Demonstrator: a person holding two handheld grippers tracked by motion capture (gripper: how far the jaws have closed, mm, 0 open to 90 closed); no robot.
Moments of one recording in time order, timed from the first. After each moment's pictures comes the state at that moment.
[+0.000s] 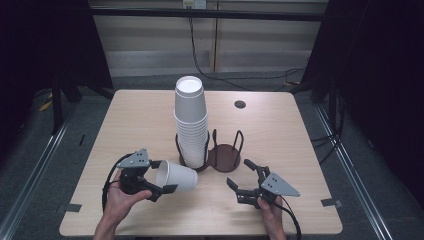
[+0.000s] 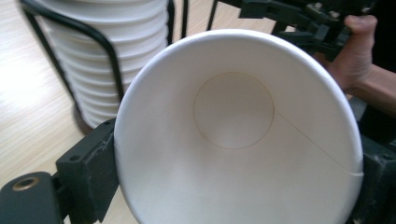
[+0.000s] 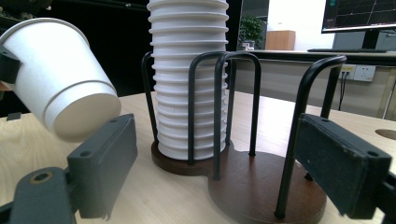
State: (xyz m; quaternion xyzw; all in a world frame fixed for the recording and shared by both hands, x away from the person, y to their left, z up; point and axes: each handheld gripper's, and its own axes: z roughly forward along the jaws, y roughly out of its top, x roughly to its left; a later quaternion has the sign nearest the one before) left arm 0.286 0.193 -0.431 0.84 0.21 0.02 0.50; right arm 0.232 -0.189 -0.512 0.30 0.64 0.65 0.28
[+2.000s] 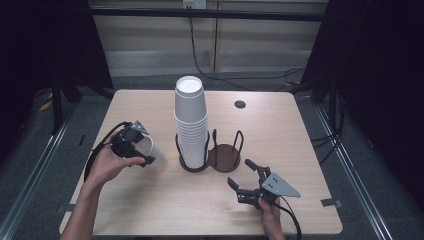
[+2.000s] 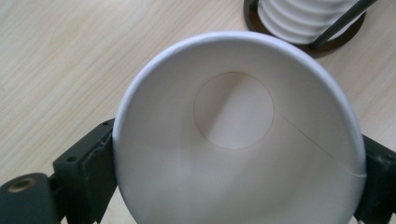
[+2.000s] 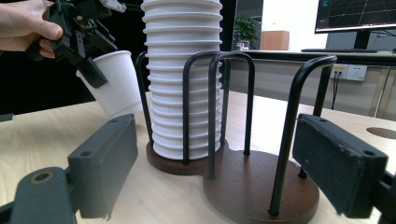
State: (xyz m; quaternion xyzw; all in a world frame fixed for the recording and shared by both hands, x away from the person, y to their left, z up) left arm 0.376 0.208 -0.411 0.93 0.29 0.10 0.21; right arm 0.231 -0.189 -0.512 0.31 0.64 0.64 0.29
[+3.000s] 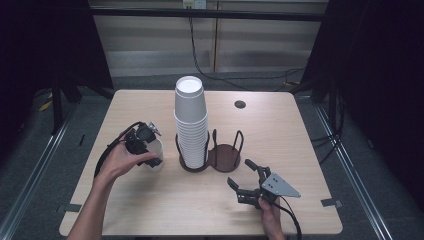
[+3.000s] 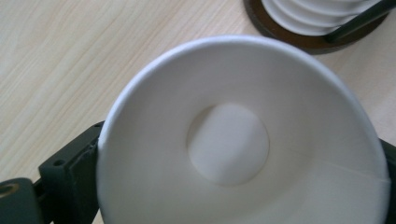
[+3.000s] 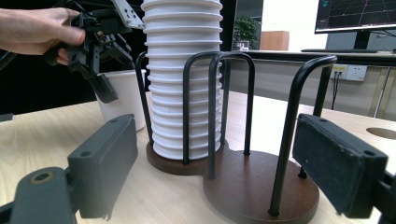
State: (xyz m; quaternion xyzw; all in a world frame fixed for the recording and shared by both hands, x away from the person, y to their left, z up) left arm 0.392 0.180 -0.428 0.94 0.27 0.09 0.16; right arm 0.230 -0.189 -0.512 0.31 0.64 0.64 0.29
